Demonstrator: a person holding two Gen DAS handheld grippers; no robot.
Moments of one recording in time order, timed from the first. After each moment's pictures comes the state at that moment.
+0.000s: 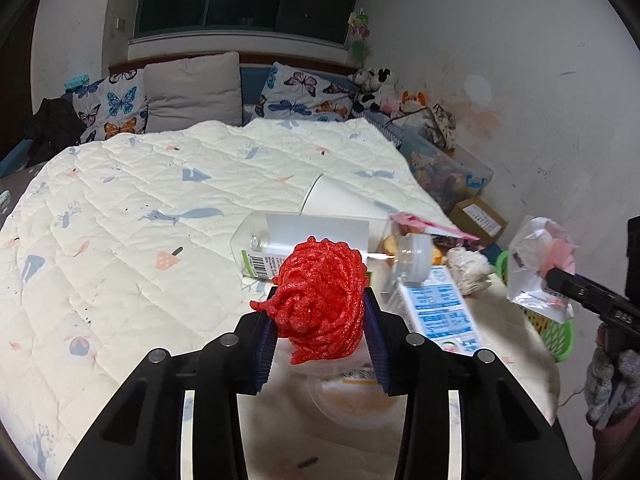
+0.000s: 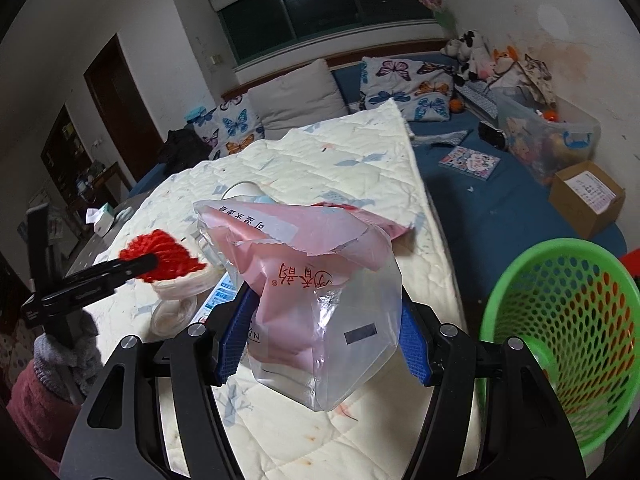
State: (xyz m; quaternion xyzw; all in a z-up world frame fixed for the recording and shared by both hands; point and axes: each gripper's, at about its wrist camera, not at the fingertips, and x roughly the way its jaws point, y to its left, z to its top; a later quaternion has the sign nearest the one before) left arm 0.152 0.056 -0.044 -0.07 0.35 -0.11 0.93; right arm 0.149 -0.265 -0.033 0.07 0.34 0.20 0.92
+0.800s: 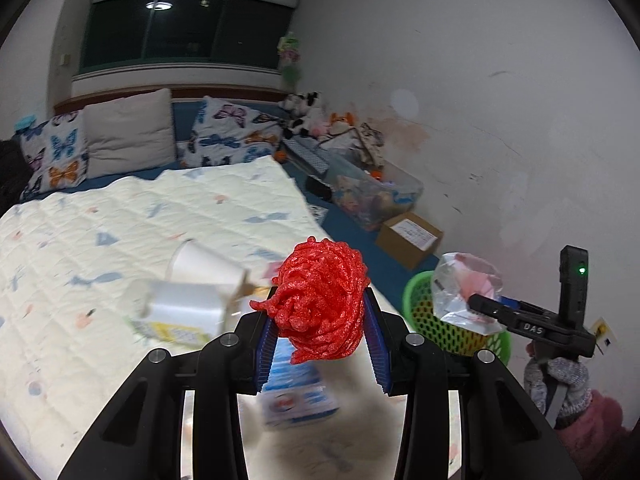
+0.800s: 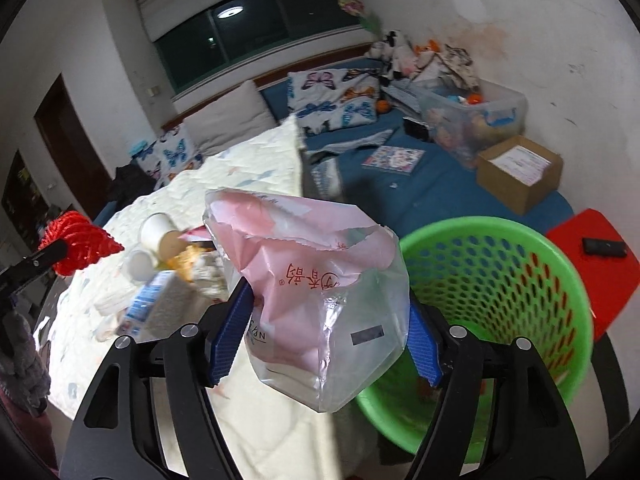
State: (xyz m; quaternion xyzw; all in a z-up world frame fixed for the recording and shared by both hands) left arm 0.145 -0.045 0.017 -0.05 0.31 -0.22 0.93; right arm 0.135 -0.379 -0.045 0.12 0.33 0.10 0.93
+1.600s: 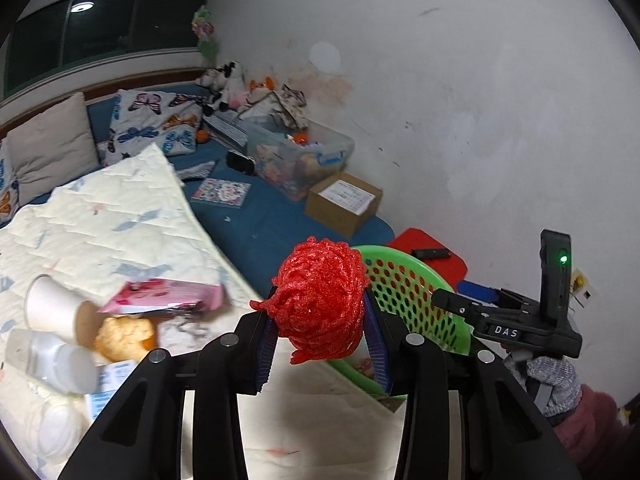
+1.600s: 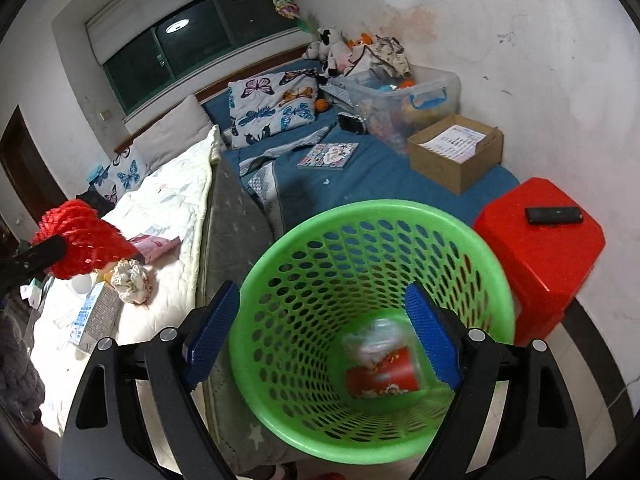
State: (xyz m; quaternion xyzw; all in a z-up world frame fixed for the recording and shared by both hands) left arm 0.178 -0.198 0.000 0.01 0.35 -0.32 0.88; right arm 0.115 -0.472 -0.065 0.15 0.34 0.02 0.93
